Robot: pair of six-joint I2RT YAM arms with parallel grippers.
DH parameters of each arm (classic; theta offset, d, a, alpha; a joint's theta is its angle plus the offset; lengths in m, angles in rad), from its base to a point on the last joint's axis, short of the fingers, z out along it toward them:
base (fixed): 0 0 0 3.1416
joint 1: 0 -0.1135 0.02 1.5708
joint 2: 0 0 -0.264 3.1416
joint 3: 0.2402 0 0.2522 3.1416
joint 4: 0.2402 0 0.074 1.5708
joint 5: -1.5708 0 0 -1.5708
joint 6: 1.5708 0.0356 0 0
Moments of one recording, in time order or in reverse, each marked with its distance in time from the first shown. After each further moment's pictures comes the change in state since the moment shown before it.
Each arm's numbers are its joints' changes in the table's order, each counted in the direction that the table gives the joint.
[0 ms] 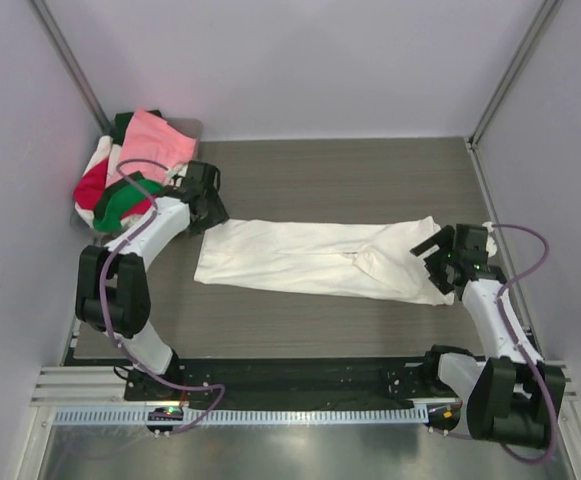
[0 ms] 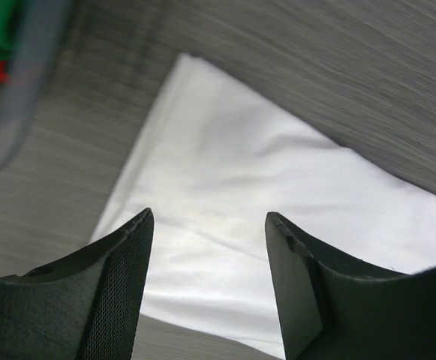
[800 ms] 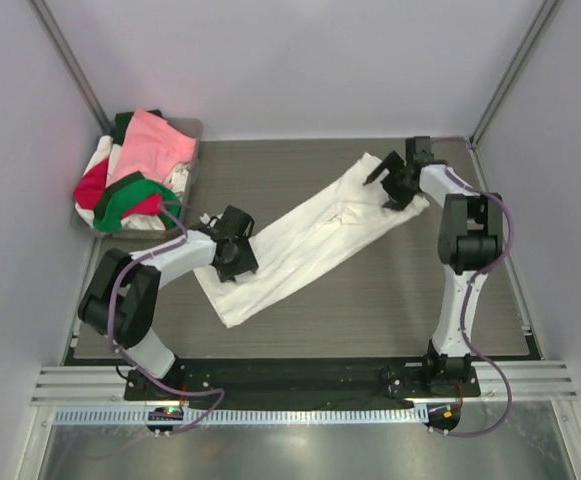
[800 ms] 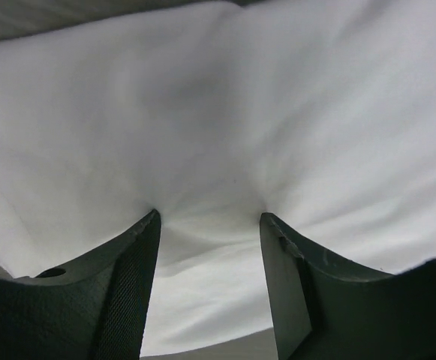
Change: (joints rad) left arm 0.223 0.034 -0.233 -0.059 -0.115 -0.147; right arm -0.171 1.095 0.922 0.005 0.171 -0.035
